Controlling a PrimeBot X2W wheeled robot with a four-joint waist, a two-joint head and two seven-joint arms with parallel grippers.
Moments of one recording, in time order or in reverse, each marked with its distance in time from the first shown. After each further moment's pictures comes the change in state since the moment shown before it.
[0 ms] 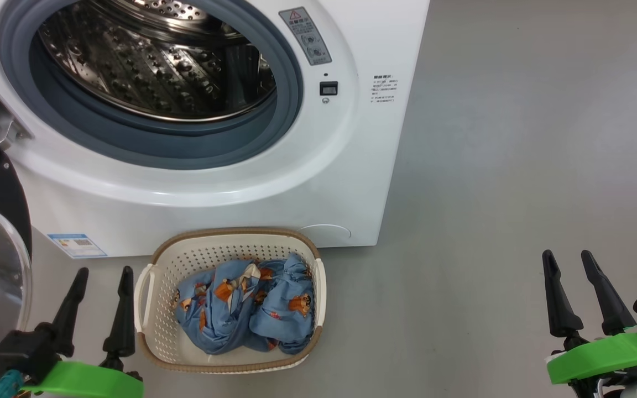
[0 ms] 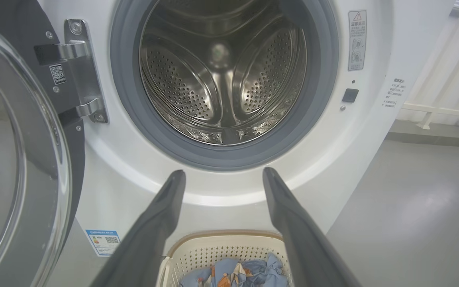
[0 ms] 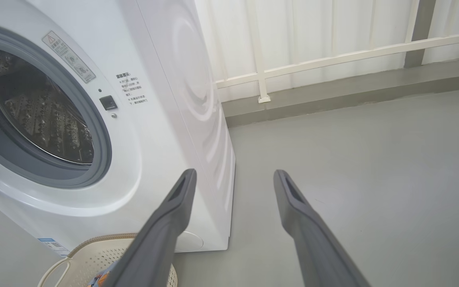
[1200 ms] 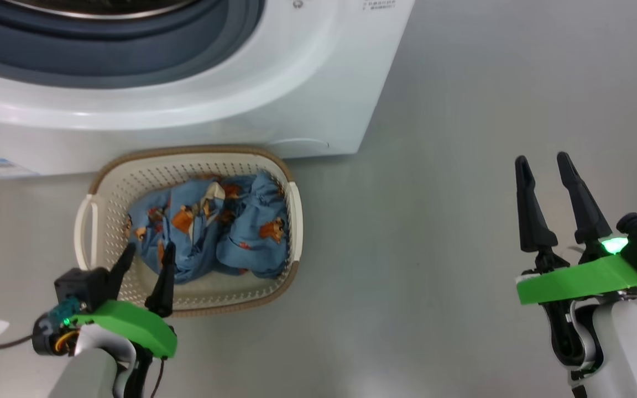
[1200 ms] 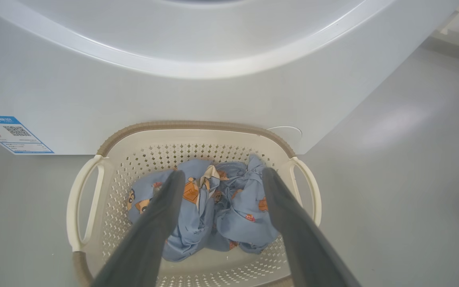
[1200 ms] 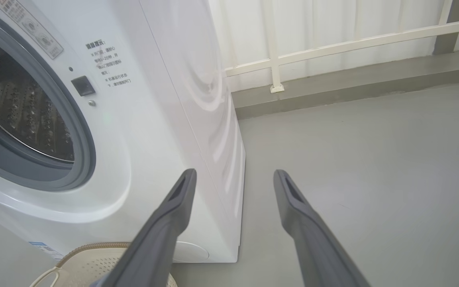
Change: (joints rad) left arm -0.307 -0.028 -0.193 0.451 -0.073 0.000 0.001; right arm -0.227 0.048 0.050 -0.059 -0.032 0.000 0.000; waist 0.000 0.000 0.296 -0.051
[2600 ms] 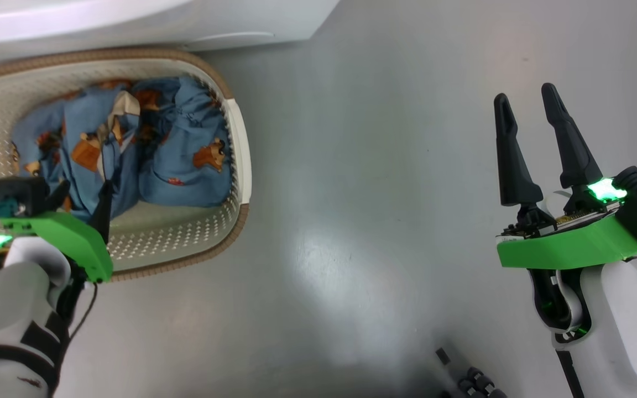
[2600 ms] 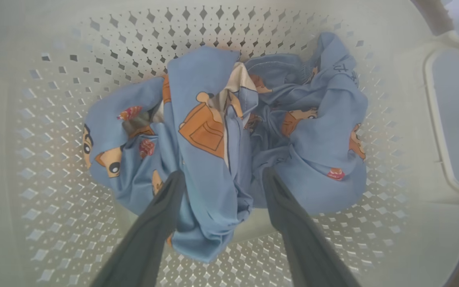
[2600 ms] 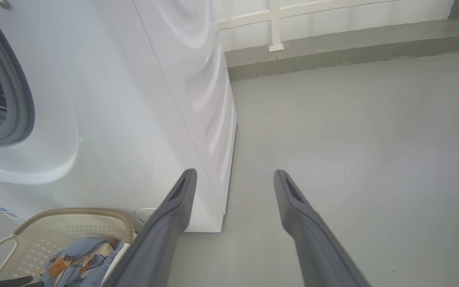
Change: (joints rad) left arm -0.459 0.113 -0.247 0.505 -0.133 0.000 0.038; right arm -0.129 0.021 0.062 -0.107 -0.041 0.000 -0.001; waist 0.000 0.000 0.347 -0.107
